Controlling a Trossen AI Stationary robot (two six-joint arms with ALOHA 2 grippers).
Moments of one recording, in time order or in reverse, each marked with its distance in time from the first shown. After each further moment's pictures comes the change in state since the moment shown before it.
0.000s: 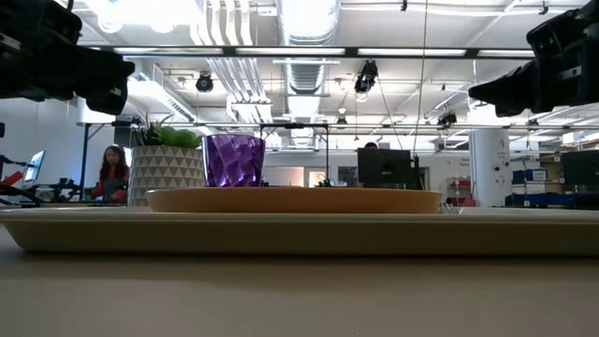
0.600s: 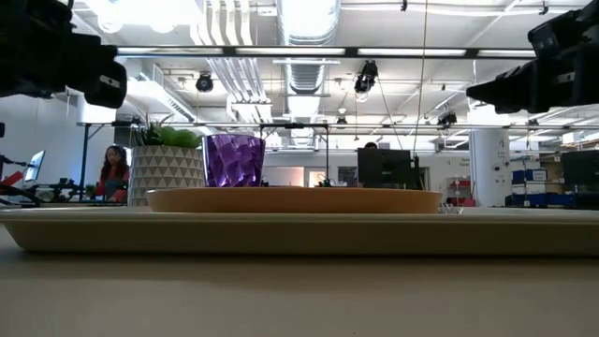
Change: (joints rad) left arm 0.000 -0.005 0.000 0.030 0.140 -0.008; right arm 0.000 -0.002 -0.012 0.031 0.029 -0.068
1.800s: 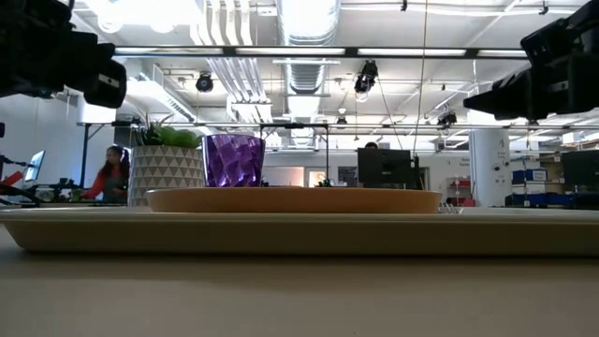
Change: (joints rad) left arm 0.000 0.000 0.000 0.002 0.028 -0.008; right arm 0.000 0.084 0.001 -0.001 0.030 0.019
